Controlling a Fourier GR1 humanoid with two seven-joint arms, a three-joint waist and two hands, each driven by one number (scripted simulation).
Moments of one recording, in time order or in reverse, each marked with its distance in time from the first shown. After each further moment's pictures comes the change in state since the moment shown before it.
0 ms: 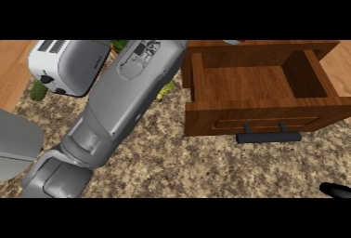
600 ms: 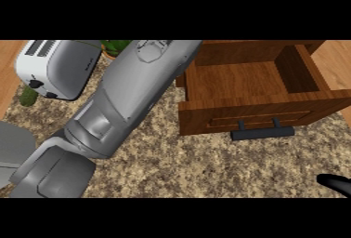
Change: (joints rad) left arm -0.180 0.000 -0.099 0.255 0.120 0.069 -0.059; right arm -0.074 -0.024 0.016 0.023 -0.002 -0.011 0.041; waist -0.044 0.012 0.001
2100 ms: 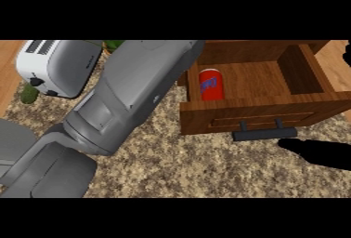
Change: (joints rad) left arm -0.096 0.000 -0.043 0.136 0.214 0.168 -0.126; right arm -0.188 -0.175 0.210 0.160 0.449 0.037 -0.155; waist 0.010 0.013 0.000
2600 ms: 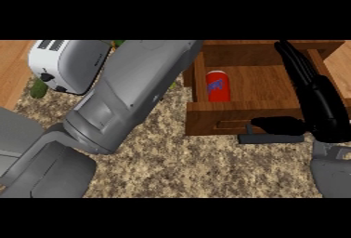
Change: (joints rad) left arm 0.000 0.002 -0.015 0.027 -0.008 -0.004 -0.030; right arm -0.121 -0.001 0.170 0.308 0.319 -0.100 -0.105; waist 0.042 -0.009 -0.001
